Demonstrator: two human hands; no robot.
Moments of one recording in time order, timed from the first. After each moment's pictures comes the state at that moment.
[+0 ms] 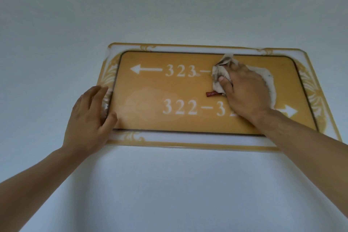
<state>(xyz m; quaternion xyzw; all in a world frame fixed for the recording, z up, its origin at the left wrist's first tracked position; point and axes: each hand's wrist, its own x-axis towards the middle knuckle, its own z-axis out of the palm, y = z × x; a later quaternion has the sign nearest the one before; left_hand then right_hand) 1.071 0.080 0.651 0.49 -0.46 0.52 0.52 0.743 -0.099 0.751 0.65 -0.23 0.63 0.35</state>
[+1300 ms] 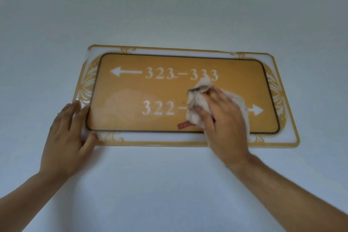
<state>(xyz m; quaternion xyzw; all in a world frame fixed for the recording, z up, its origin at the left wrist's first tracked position) 1.078 0.067 0.615 0.51 -0.45 0.56 0.47 0.735 -0.065 0.651 0.65 -0.10 0.70 0.28</state>
